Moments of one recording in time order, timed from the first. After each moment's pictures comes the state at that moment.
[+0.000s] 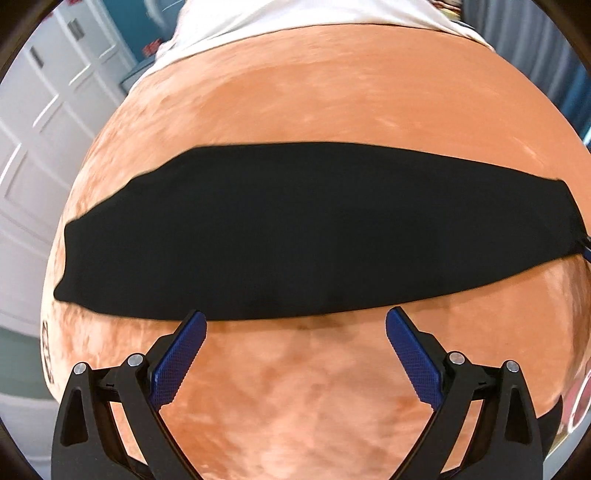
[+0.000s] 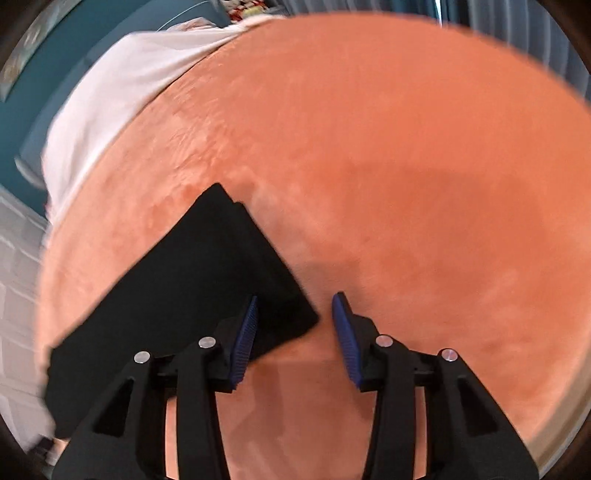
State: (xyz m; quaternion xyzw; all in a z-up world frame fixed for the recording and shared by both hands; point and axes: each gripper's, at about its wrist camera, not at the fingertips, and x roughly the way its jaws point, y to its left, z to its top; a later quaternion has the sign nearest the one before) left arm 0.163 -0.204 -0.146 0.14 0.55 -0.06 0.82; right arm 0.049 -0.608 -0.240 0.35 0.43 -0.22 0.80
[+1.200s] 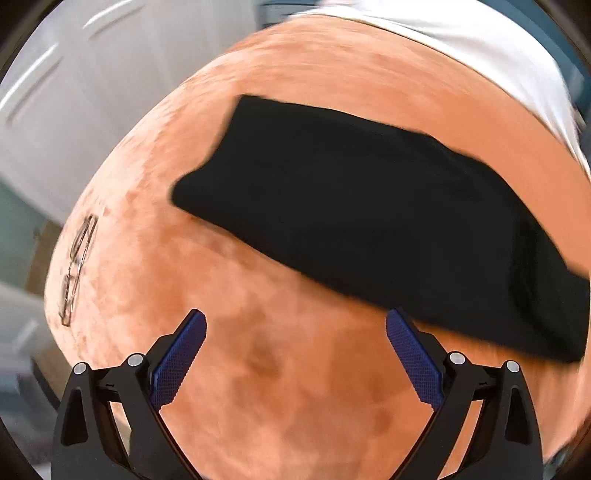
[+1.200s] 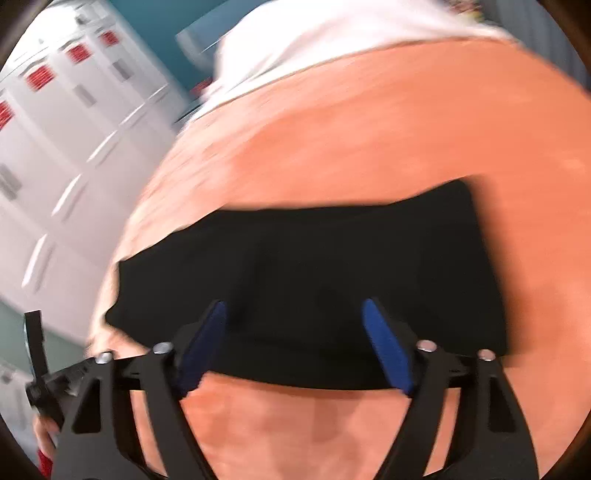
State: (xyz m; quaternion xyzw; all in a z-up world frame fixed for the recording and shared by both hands) left arm 0.207 0.163 -0.178 -0.09 0.57 0.11 0.81; right arm 0.162 -0.252 -0.157 0.20 0.46 0.01 0.87
